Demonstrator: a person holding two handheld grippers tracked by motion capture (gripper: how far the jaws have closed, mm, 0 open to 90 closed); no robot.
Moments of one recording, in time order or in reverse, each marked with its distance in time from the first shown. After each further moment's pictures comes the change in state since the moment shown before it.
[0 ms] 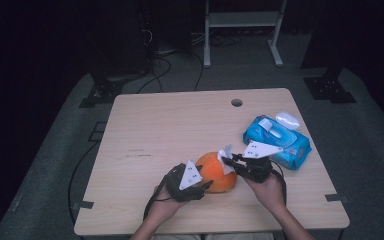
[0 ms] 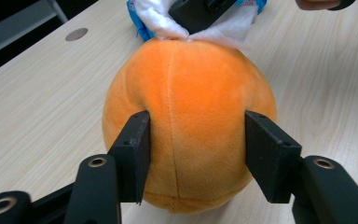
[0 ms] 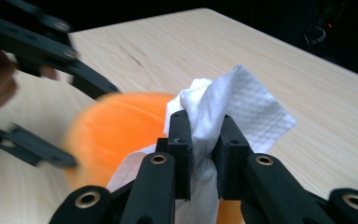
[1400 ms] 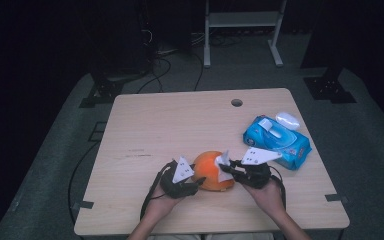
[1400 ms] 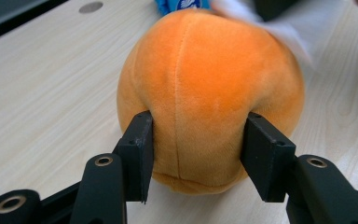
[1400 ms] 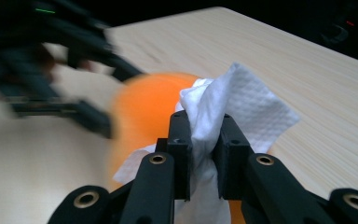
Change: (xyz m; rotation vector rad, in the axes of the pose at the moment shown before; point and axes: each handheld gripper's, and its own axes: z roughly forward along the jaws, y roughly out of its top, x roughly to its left) left arm 0.019 -0.018 0.001 0.034 0.021 -0.118; right arm 0.021 -0.004 0.000 -0.028 0.097 -0.032
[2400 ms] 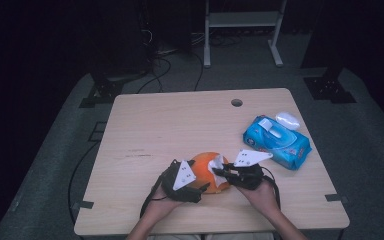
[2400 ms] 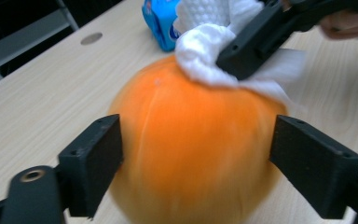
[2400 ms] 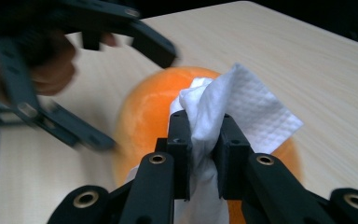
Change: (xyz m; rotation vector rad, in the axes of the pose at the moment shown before) left arm -0.015 0.000 0.005 -0.049 0.032 0.145; right arm 0.004 -0.004 0.019 0.034 0.057 -0.004
